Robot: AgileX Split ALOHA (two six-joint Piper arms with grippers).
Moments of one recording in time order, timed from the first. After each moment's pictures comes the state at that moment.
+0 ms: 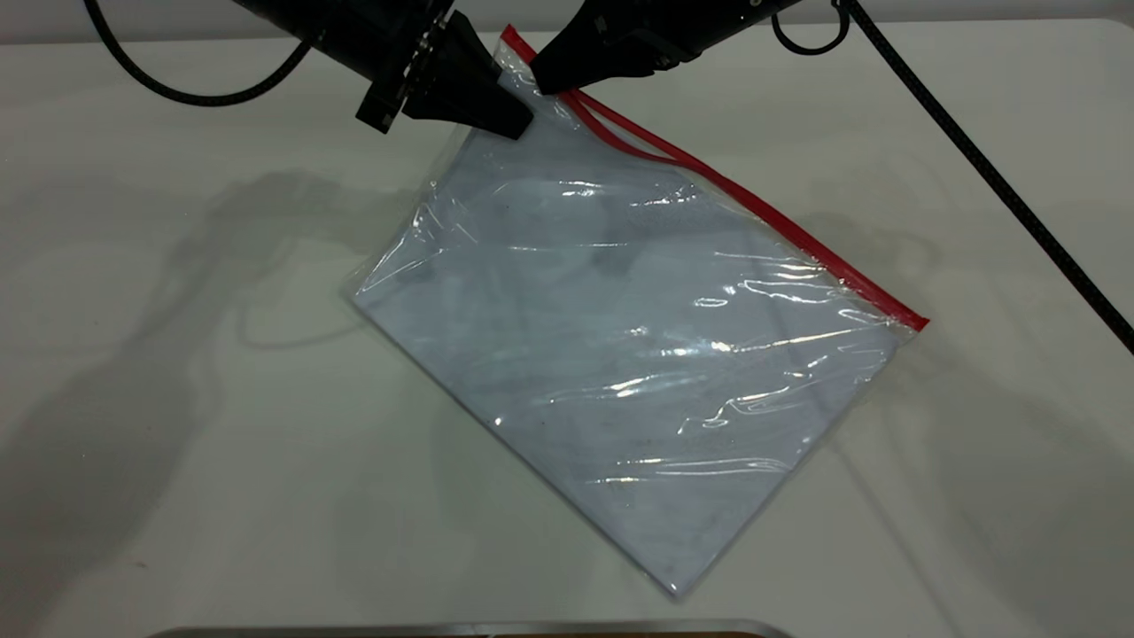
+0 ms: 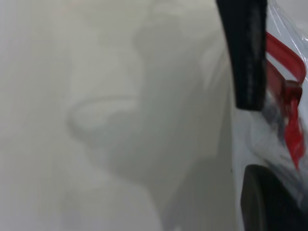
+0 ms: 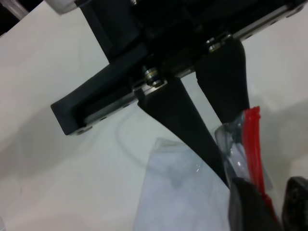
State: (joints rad) left arm -0.18 2.60 -1.88 -1.13 1.08 2.06; right arm 0.32 2.39 -1.54 1.45 0.77 -1.64
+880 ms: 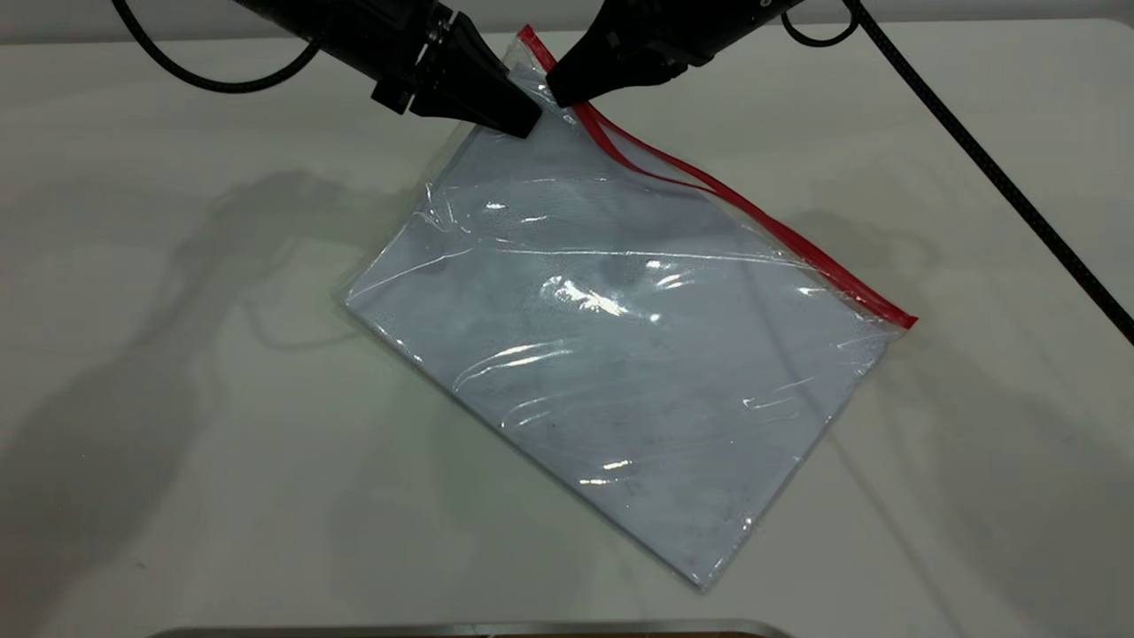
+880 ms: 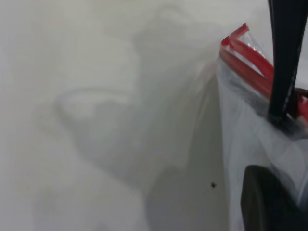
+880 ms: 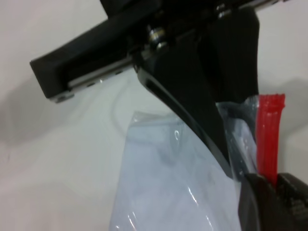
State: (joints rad) left arm -0.18 2.61 -1.88 -1.15 1.09 1.86; right arm 0.32 2.39 -1.56 1.29 0.75 -1.56
